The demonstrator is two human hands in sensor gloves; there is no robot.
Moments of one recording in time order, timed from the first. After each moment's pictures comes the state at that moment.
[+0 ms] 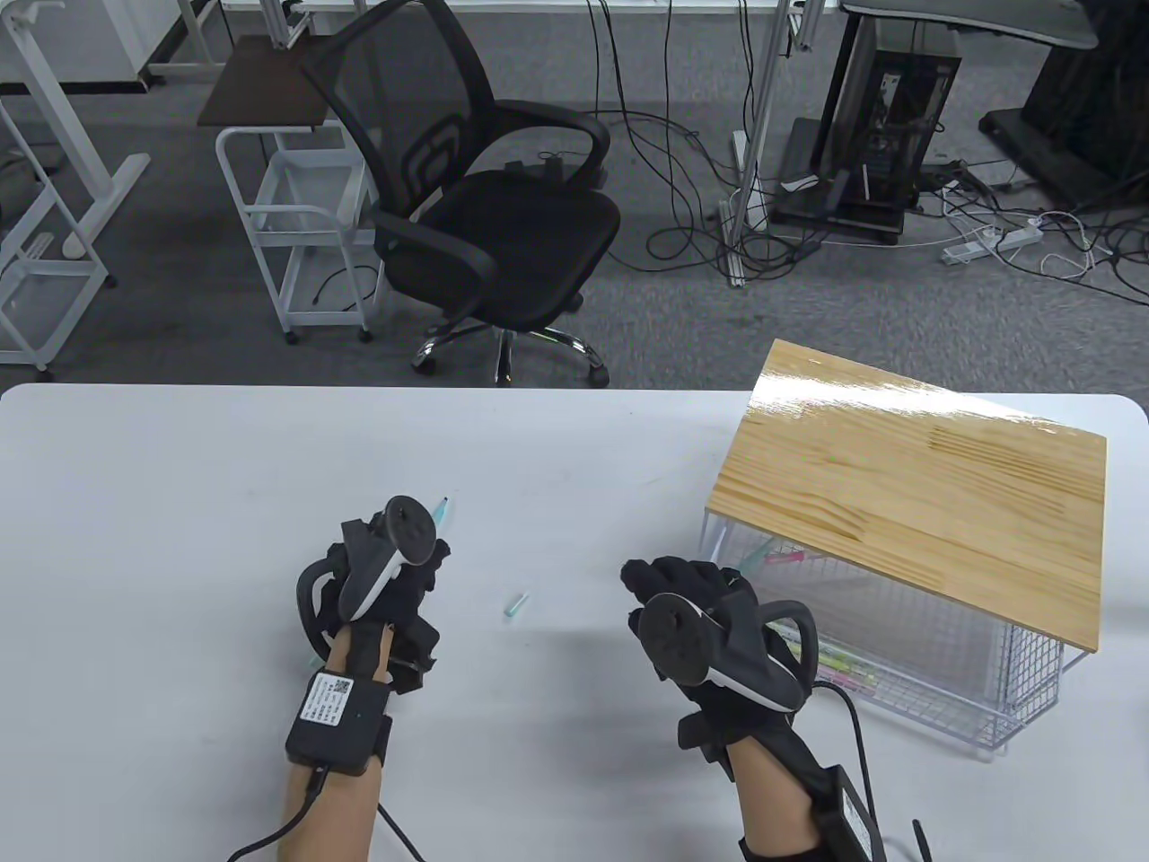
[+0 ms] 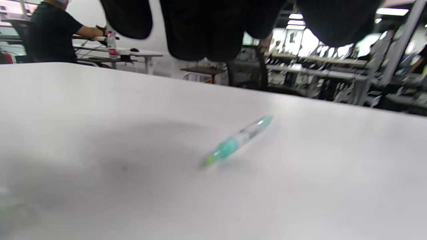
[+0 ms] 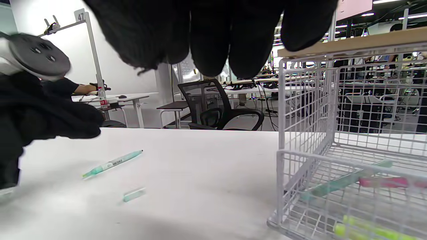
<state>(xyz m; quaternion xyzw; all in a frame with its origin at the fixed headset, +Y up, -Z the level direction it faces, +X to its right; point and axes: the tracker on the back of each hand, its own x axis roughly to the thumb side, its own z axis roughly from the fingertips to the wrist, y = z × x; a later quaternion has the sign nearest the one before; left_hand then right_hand) -0.224 -0.726 -0.418 -0.09 0.15 0.04 0.98 0.089 -0.629 -0.286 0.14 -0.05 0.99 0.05</state>
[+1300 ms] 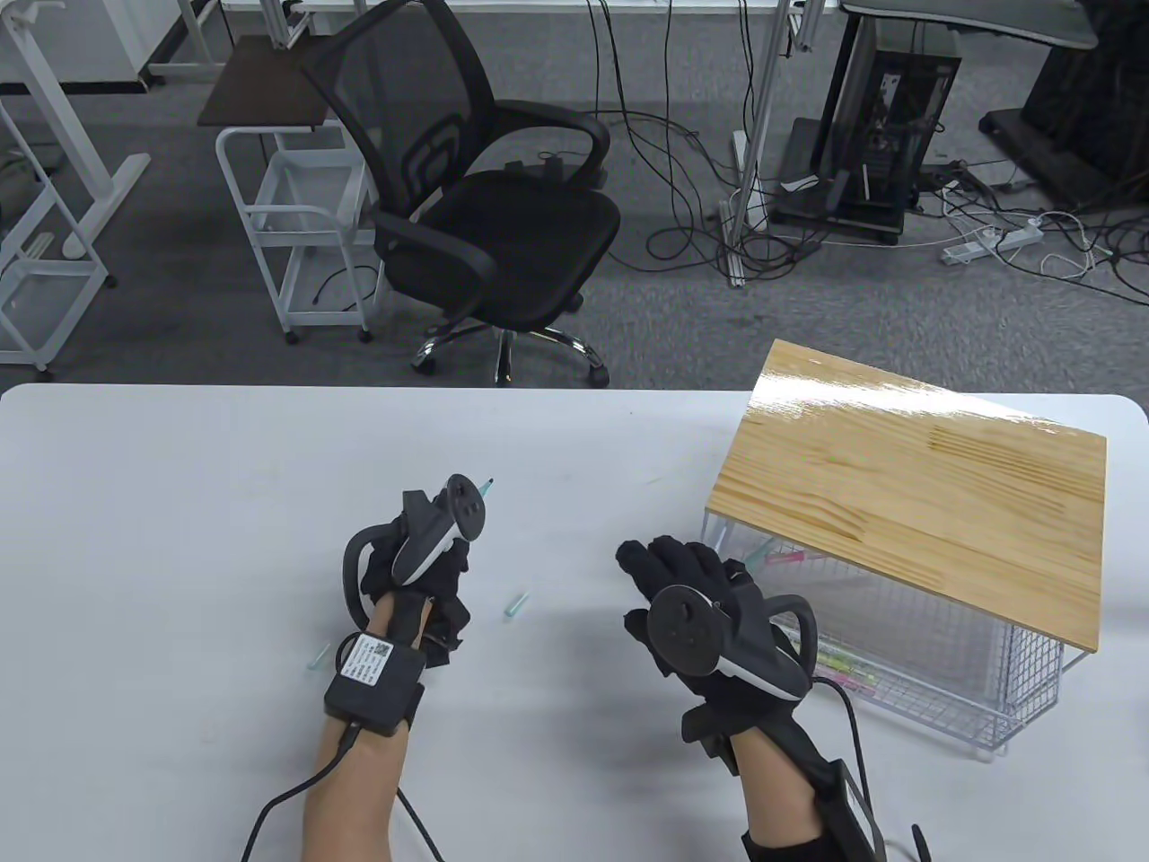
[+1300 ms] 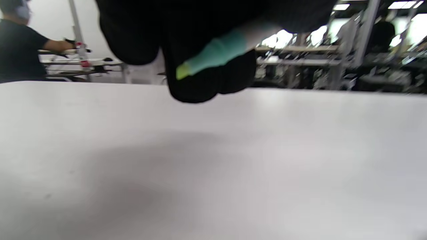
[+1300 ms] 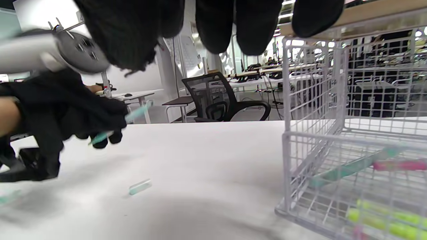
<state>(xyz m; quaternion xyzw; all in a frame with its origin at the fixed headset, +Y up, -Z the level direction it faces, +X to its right) -0.178 -0.707 -0.416 -0.06 0.06 0.02 1.00 0.090 -0.644 -0.297 0.16 -0.02 0.98 0.07</state>
